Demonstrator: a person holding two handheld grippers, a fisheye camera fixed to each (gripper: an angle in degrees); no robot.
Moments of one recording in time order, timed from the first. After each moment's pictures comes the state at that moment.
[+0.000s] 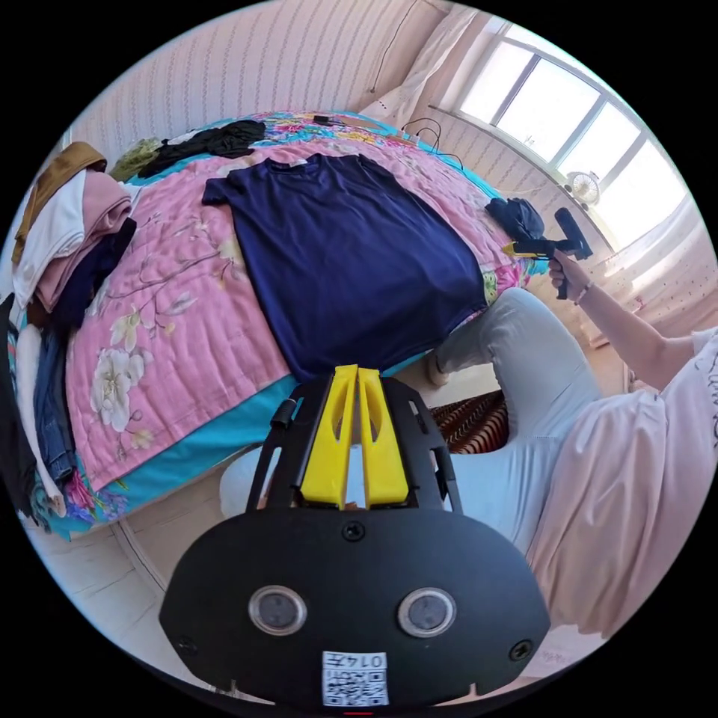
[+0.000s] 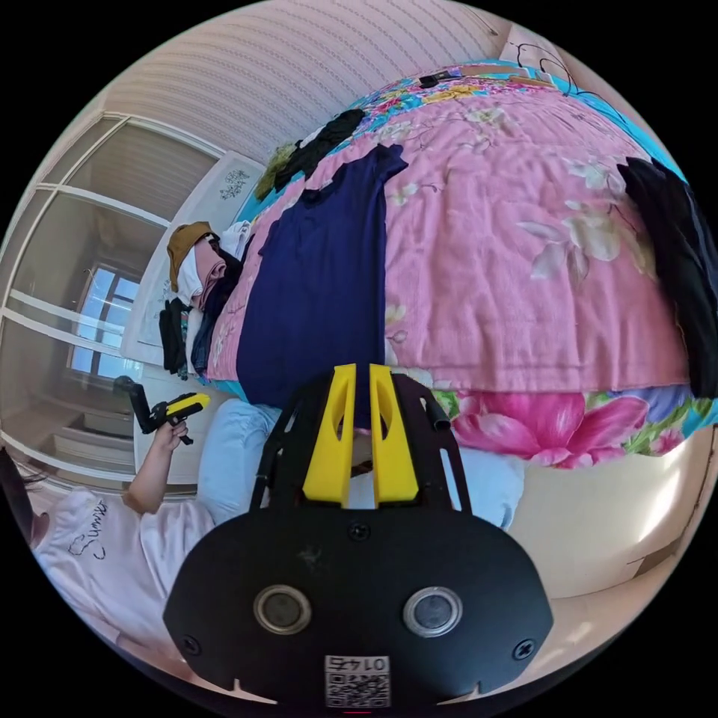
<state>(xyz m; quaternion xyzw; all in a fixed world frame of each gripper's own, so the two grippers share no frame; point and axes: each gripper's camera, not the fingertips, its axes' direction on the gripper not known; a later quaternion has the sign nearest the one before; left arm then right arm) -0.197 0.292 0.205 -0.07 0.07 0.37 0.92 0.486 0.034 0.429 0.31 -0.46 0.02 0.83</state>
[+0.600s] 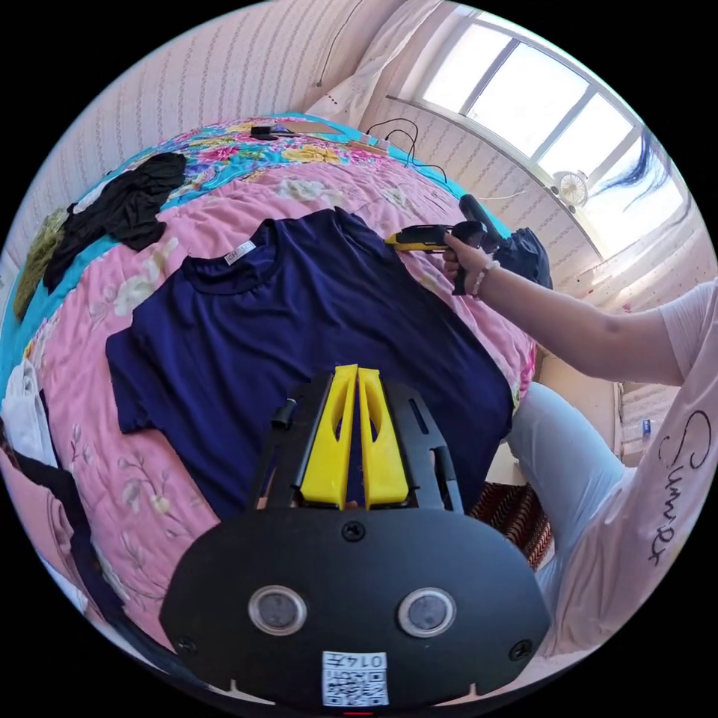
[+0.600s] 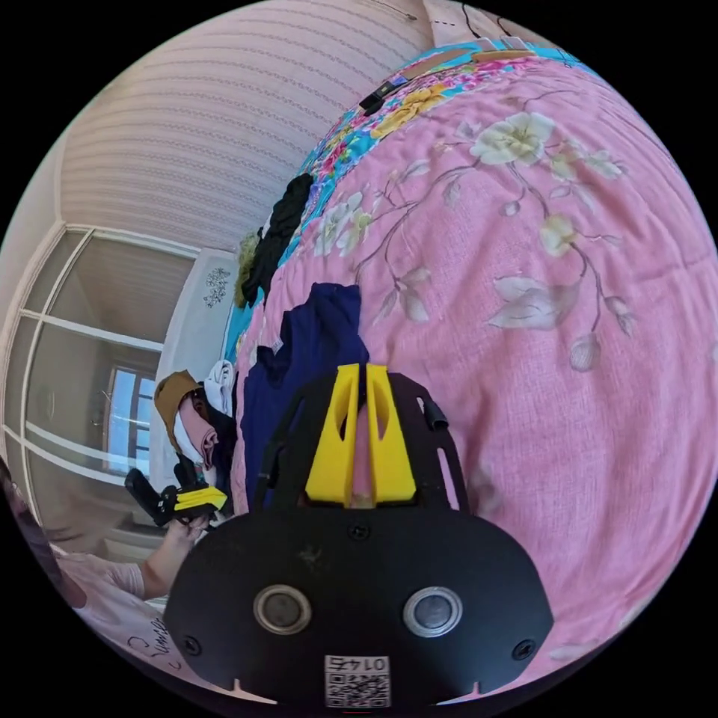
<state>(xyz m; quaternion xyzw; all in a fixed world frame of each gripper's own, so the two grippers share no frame) 0.088 0.010 0.340 -0.10 0.12 0.45 0.88 0.631 -0.246 0.354 0.33 -0.56 0.14 0.74</state>
